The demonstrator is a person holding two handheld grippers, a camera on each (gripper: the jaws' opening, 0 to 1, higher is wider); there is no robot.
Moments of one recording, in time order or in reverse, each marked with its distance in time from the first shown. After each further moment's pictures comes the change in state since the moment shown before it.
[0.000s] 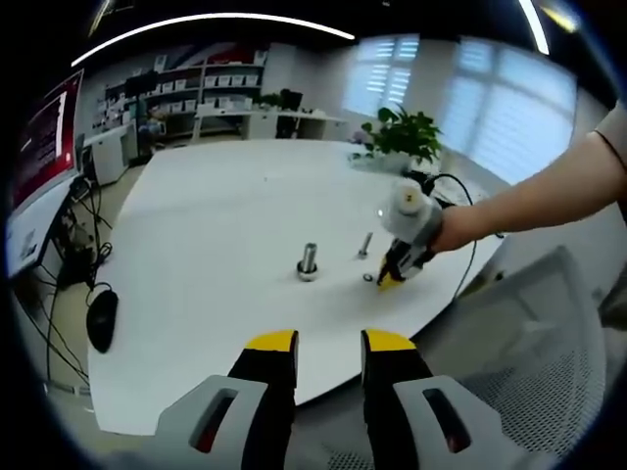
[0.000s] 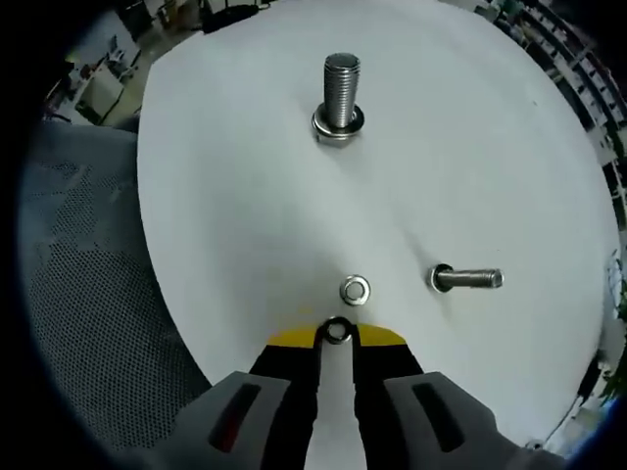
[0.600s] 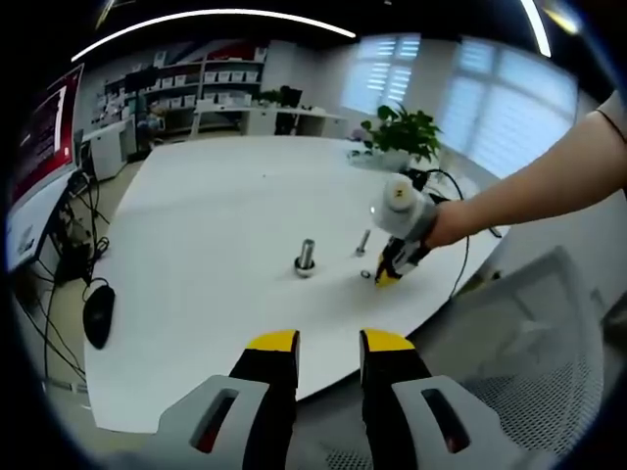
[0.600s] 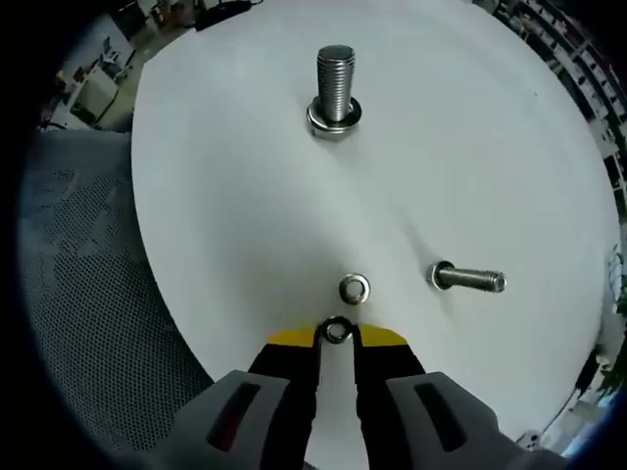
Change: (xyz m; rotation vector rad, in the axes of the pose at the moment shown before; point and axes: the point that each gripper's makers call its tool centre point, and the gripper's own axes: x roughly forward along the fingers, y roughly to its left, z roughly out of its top) left arm 0.001 -0.002 -0.003 -0.004 0.013 -0.015; right arm 0.003 0.000 0.000 0.016 0.191 -0.012
